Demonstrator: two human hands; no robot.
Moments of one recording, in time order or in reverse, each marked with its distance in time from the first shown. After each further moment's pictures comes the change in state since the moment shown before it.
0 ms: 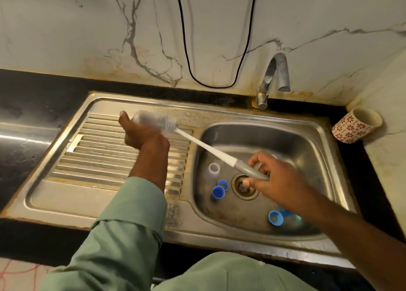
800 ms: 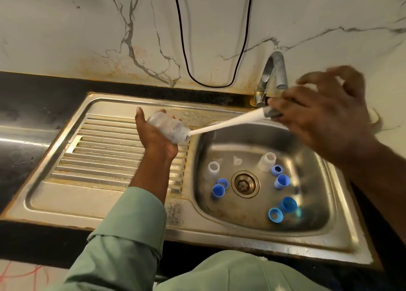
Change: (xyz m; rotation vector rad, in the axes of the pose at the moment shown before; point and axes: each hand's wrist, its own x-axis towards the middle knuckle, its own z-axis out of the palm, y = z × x) left_hand 0.005 -0.009 -0.018 0.047 -0.662 -0.321; right_hand 0.012 -0.032 -0.098 -1.098 0.742 -0.738
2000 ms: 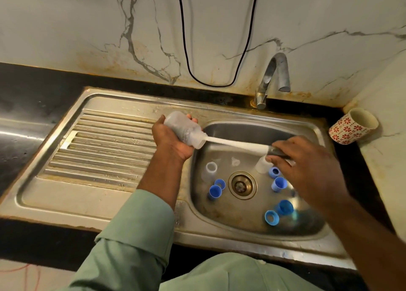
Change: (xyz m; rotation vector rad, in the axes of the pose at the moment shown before) left_hand -0.007 -0.025 0.018 -0.005 0.038 -0.204; right_hand -0.061 -0.046 0.042 0.447 -0.455 0.517
